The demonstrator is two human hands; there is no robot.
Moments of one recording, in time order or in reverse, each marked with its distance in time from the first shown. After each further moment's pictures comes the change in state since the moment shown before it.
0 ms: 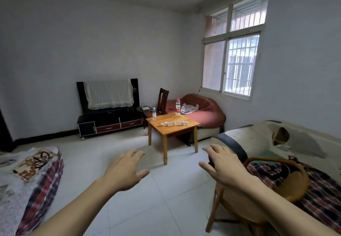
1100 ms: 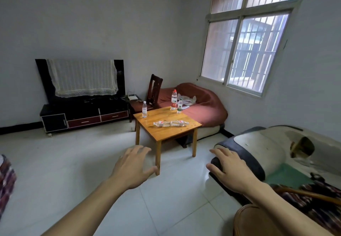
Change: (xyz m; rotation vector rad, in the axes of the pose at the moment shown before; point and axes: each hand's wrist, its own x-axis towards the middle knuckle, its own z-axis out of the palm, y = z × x) left_hand 0.520 -0.164 0.119 -0.116 -0.018 0.066; right_hand 0.491 0.053 0.157 0.032 -0.045 0.114
